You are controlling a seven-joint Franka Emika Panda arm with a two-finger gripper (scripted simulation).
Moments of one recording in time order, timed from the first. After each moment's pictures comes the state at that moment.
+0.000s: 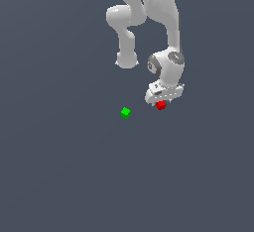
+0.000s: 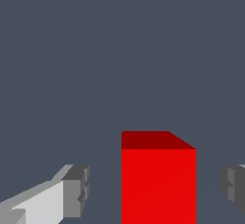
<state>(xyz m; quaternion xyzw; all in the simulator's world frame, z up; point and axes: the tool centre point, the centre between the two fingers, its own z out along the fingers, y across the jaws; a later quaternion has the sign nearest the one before) -0.167 0.198 0.038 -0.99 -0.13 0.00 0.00</state>
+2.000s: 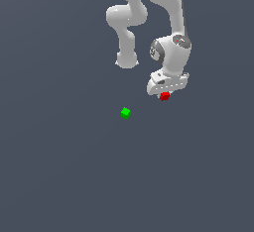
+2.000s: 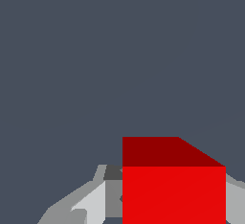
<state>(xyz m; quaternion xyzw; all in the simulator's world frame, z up) -0.167 0.198 0.104 -0.99 -0.13 0.00 0.00</state>
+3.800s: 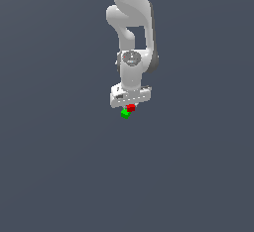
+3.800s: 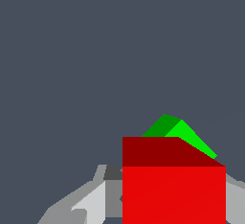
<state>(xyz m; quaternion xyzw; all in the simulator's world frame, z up) -0.116 0.017 0.068 -0.99 -0.13 0.00 0.00</state>
